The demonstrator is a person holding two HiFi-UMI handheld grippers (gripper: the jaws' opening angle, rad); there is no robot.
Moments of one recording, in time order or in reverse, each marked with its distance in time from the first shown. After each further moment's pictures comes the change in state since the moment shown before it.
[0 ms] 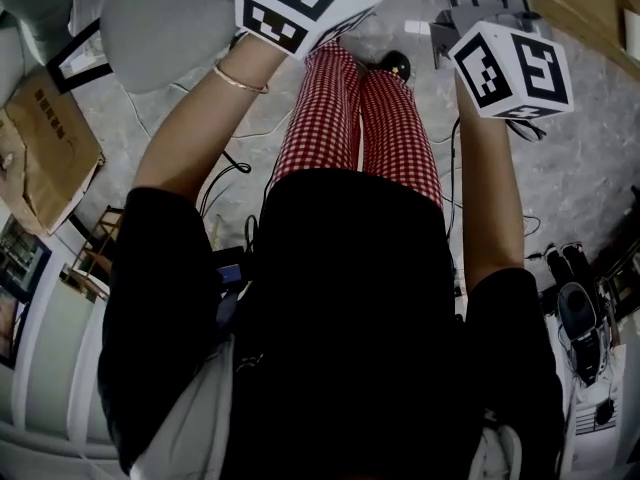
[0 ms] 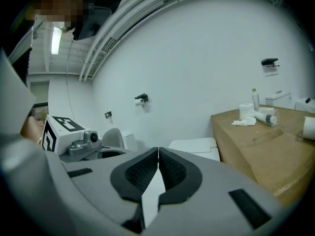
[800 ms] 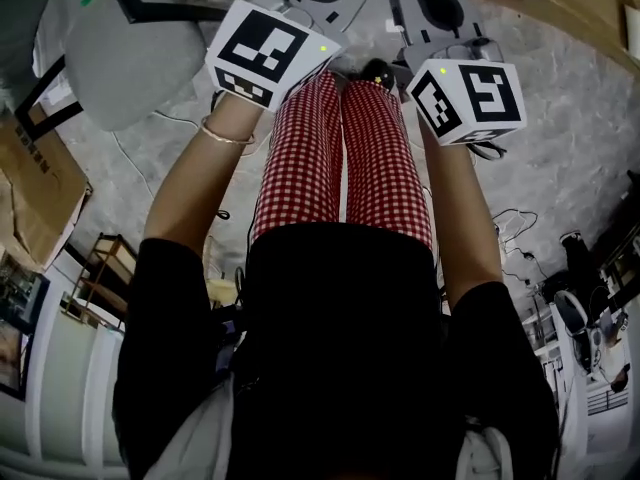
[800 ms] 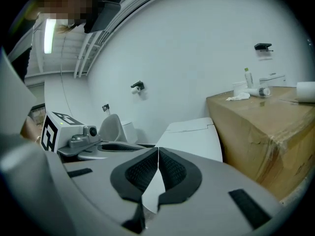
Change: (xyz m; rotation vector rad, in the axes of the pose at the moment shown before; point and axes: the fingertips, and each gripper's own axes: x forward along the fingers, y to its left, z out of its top) left arm 0.013 -0.006 -0.093 -0.100 0.030 0.023; right arm -0.003 -0.012 -0.106 0.062 0.107 -0.010
